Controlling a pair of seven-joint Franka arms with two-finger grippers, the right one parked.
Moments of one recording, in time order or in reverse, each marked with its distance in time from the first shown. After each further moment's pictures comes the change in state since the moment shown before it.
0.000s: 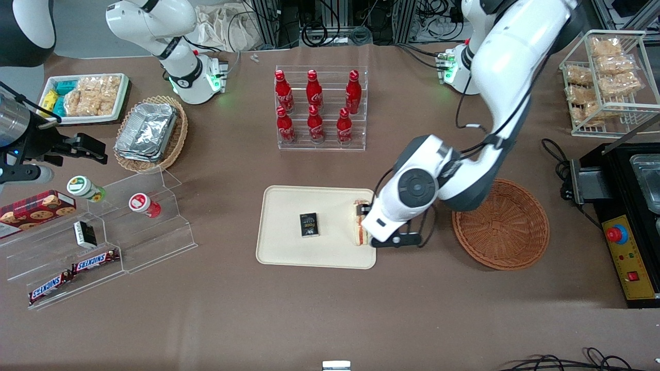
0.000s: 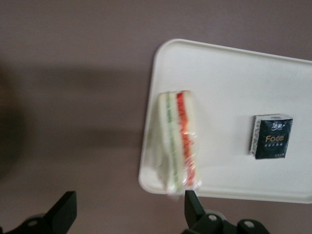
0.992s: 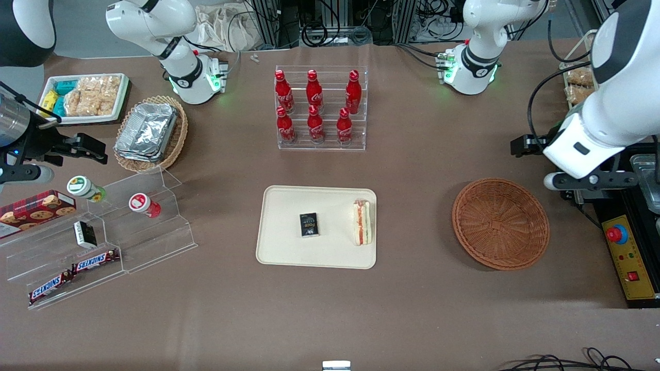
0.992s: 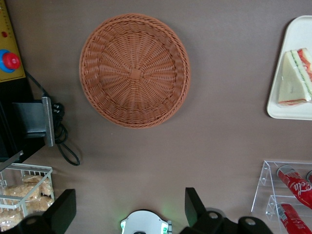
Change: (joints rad) arm 0.398 -0.453 0.003 -0.007 -0.023 -0.519 0.496
